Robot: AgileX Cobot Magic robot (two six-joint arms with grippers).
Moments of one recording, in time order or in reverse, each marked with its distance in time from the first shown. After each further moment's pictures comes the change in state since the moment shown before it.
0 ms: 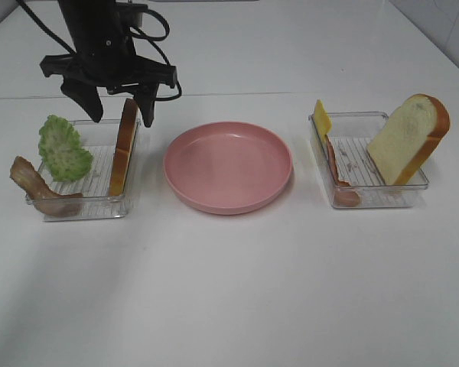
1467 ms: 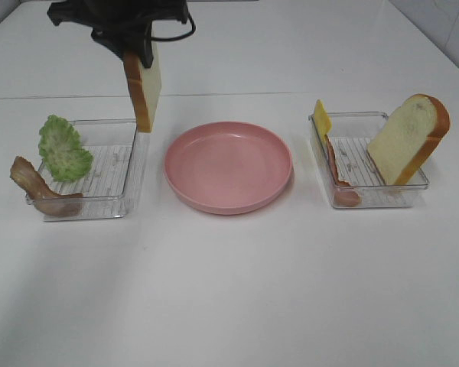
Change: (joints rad) left arm 0.000 -0.011 -0.226 -0.064 0.013 0.036; right arm 0.000 0.000 0.000 0.000 0.000 0.000
